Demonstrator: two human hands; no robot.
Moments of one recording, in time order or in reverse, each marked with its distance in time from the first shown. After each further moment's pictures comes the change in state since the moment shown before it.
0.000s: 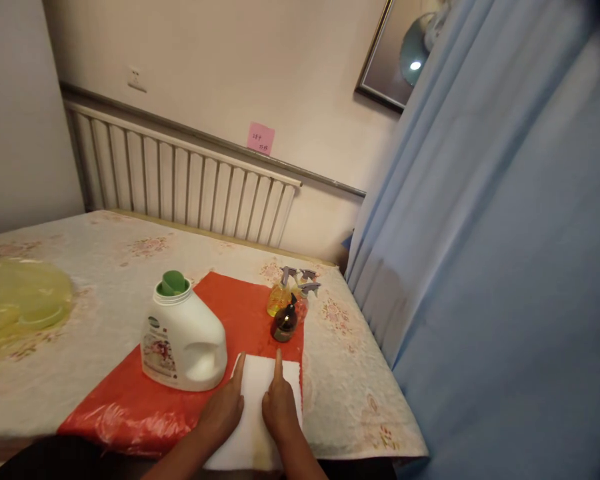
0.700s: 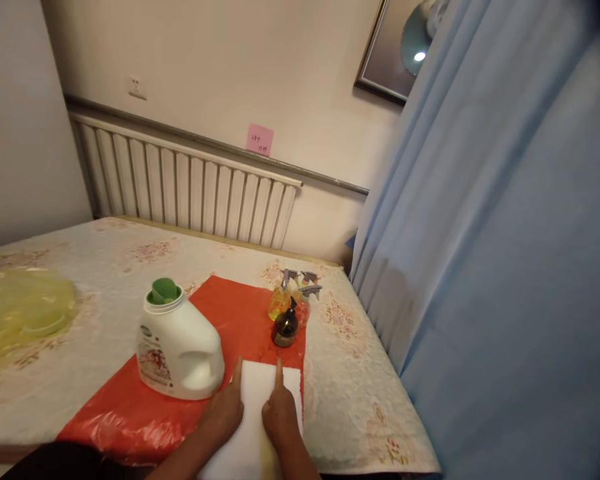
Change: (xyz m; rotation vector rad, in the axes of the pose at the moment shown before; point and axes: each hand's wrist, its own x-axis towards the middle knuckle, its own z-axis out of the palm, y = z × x) left_hand 0.018 0.002 0.004 0.105 -0.058 -0.114; right_hand 0.009 0.029 0.016 -0.124 -0.027 0.041
